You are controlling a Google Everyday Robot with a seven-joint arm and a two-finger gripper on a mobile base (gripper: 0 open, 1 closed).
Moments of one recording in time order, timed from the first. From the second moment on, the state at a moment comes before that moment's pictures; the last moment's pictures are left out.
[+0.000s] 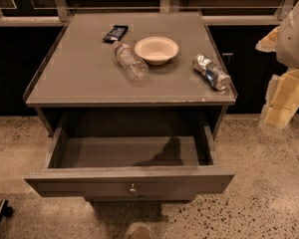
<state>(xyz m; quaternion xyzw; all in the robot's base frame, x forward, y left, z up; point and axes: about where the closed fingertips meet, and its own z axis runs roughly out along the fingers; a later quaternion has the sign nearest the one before) 0.438 -0.217 0.976 -0.60 0.78 -0.03 0.16</state>
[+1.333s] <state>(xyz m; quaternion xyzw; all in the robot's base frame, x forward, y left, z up) 0.391 -0.191 0.903 -0.59 0.77 0.05 0.24</state>
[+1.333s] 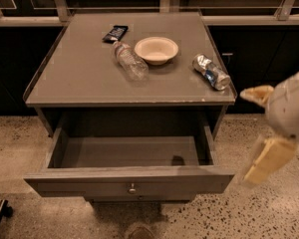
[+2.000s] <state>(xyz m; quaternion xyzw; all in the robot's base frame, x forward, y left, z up) 0.363 -0.140 0.826 -0.51 0.79 0.15 0.30</state>
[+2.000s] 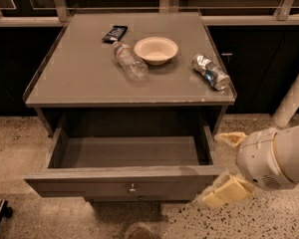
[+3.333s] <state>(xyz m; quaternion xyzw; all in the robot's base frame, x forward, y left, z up) 0.350 -0.125 0.780 -0.49 0.78 0.17 0.34</state>
